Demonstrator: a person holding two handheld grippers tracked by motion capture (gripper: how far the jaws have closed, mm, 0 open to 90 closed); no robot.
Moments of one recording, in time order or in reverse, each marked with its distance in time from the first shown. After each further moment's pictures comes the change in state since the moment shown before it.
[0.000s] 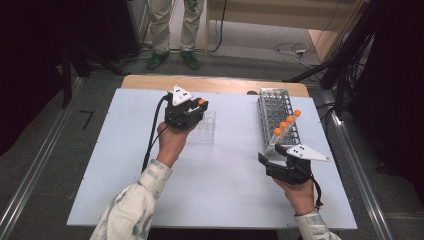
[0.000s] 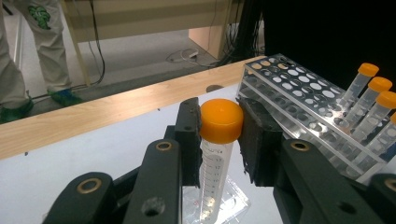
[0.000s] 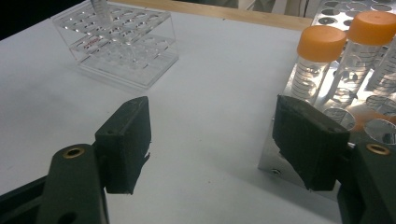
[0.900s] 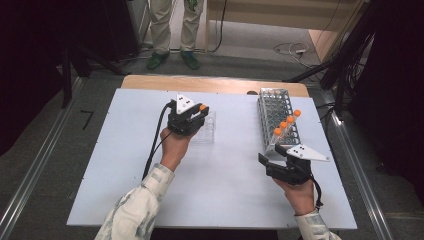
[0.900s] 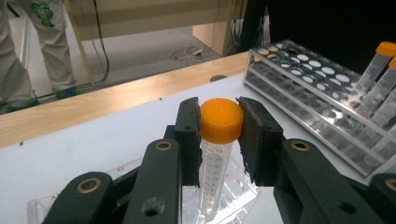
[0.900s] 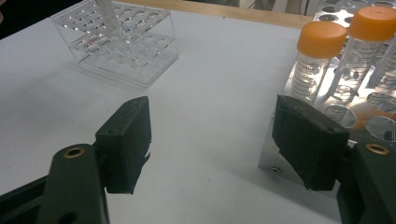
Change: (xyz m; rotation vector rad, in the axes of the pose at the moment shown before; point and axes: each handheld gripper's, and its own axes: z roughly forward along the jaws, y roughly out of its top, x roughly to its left) left arm -0.003 -0.028 0.013 0.002 0.022 0.024; right arm 0.000 -0.001 0.001 0.003 0.002 -0.001
